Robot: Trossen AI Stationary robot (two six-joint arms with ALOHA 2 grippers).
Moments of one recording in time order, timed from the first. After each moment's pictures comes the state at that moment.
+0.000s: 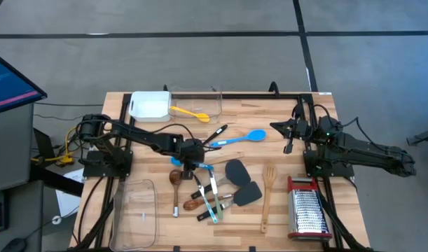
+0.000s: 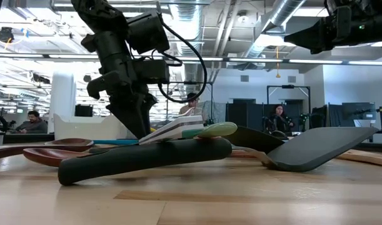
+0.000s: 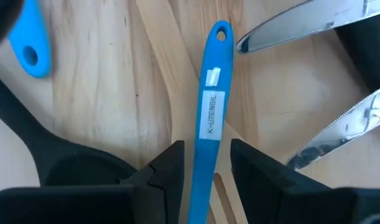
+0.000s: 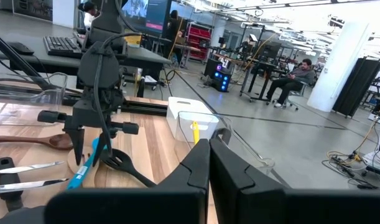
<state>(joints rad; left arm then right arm) 0.01 1.69 0.87 -0.28 0.03 0.10 -0.29 0.37 0.27 0.11 0.00 -0.25</state>
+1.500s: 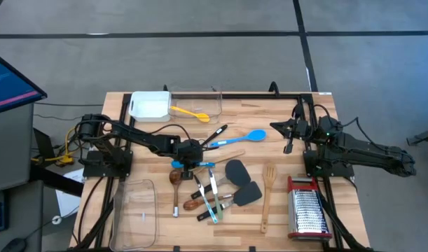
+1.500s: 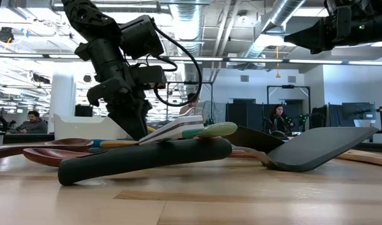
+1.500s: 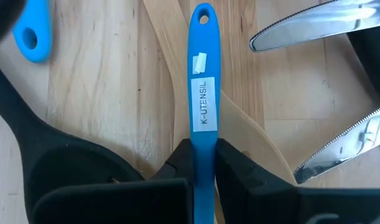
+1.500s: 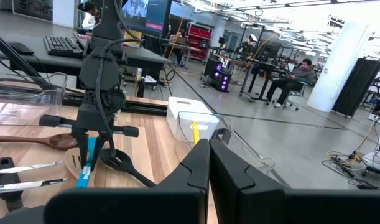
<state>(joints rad) 0.01 1.69 0.79 -0.16 0.03 0.02 -0.29 0.37 0.27 0.11 0.00 -0.25</state>
